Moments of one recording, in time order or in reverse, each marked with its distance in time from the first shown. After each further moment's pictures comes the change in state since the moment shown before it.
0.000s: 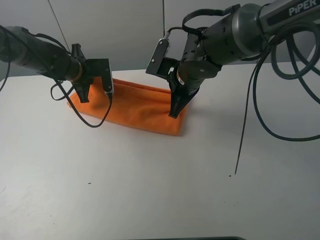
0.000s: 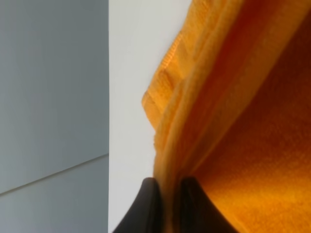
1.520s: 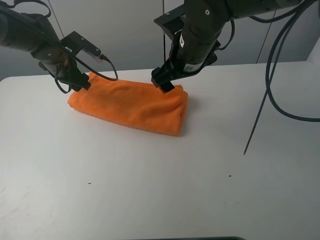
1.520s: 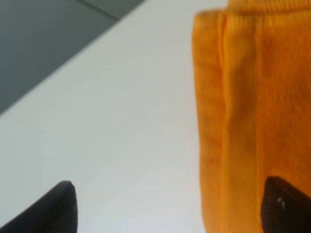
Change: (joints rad) left arm 0.000 -0.097 -0.052 -0.862 0.276 0.032; right arm -0.007 -0.147 -0.110 0.452 0.223 0.120
